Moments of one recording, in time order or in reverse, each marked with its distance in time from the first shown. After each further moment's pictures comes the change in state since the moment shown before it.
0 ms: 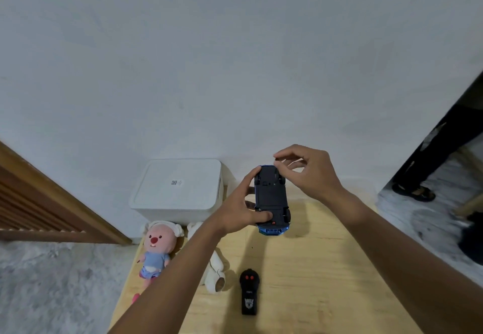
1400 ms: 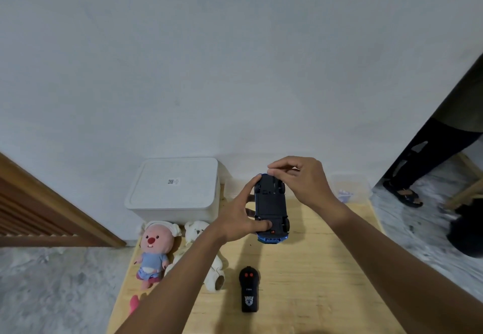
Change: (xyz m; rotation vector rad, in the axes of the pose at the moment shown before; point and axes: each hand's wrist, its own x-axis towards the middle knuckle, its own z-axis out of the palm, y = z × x) left_hand -0.007 -0.023 0.008 0.089 -0.021 0.008; right_hand -0.020 0.000 0.020 0.072 0.029 0.178
